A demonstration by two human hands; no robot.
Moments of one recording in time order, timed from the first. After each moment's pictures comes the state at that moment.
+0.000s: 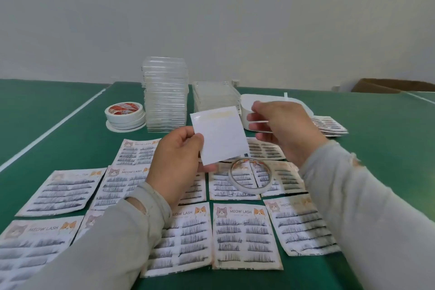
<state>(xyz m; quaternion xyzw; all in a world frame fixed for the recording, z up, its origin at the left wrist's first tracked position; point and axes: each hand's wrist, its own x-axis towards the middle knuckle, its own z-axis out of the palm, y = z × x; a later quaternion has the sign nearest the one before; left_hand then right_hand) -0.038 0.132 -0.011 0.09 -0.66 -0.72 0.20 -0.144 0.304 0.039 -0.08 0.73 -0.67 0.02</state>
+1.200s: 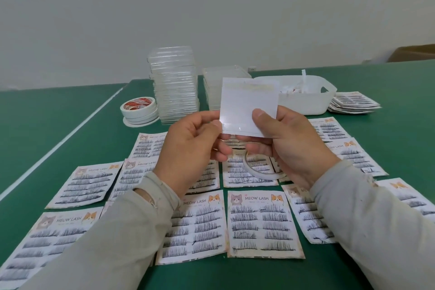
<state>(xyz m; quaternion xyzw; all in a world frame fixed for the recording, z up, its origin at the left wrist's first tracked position) -0.037 0.132 -0.015 -0.02 -0.70 -0.68 0.21 -0.099 0.299 -0.011 -0.17 0.59 -0.78 0.11</state>
